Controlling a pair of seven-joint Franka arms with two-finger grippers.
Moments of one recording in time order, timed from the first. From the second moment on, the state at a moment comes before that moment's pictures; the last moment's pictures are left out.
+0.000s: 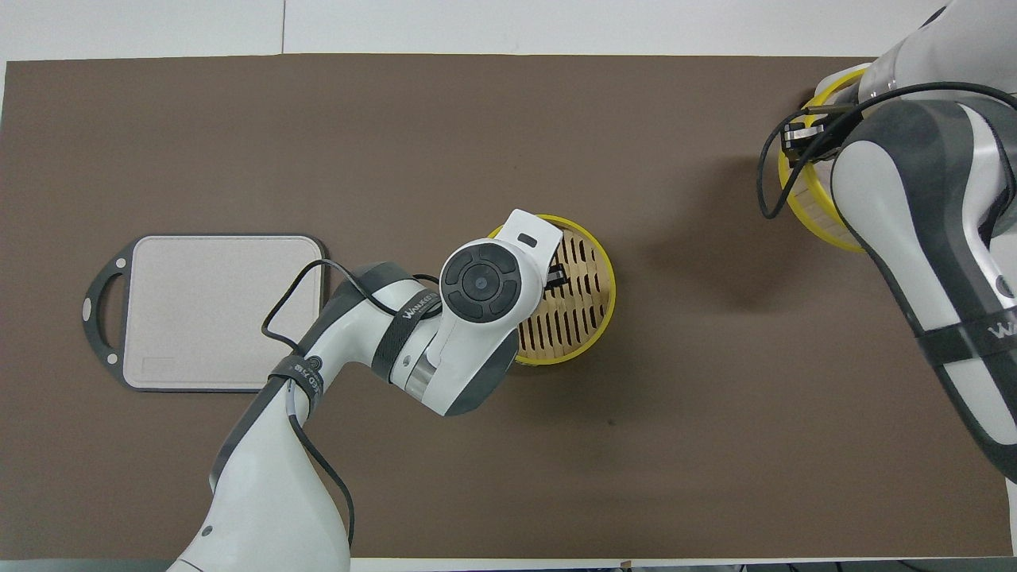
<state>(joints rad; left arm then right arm) -0.79 0.39 0.06 -1.81 -0.09 2.36 -0.89 -0.01 0.33 0.11 -1.46 -0.03 1.85 0.08</state>
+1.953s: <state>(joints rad) -0.14 -0.06 0.11 -1.66 -0.02 1.55 -0.02 0.62 0.46 0.12 -1.57 -0.12 2.18 0.96</state>
